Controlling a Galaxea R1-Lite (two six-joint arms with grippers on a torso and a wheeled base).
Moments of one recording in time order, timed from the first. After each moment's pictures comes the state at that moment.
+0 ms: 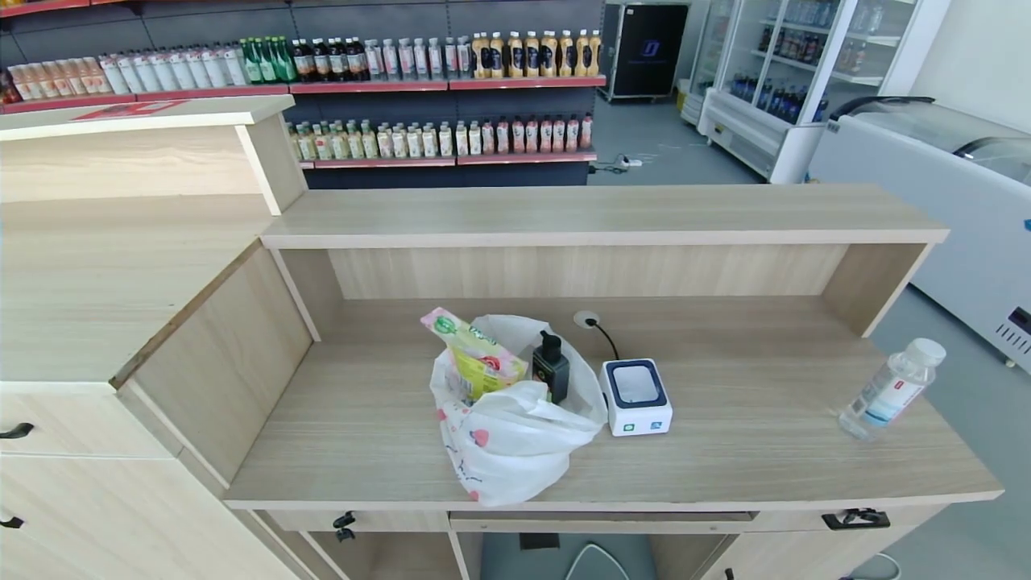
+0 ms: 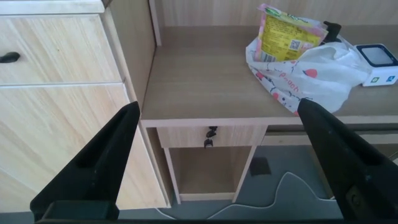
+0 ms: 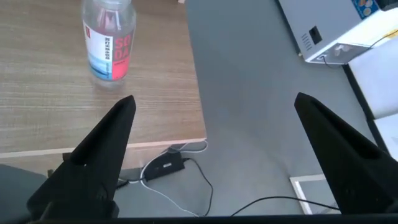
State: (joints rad) left arm -0.01 0.00 0.00 0.00 -0.04 0.00; right arm -0.93 1.76 -0.47 -0.99 0.55 -0.63
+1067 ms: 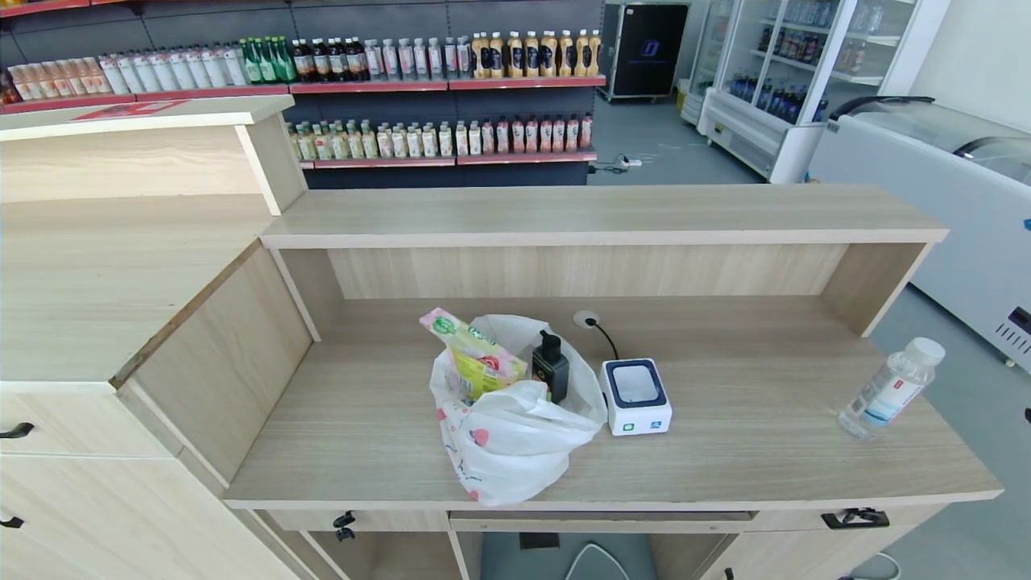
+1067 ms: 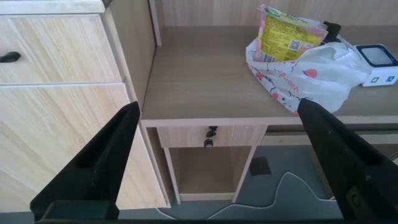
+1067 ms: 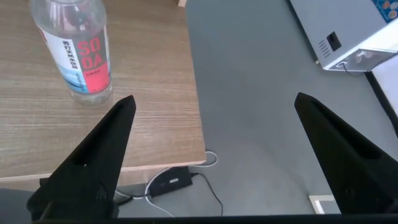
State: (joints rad) left arm -0.01 0.00 0.00 0.00 -0.04 0.00; right arm -0.94 2.04 -0.66 -1.09 0.64 -0.58
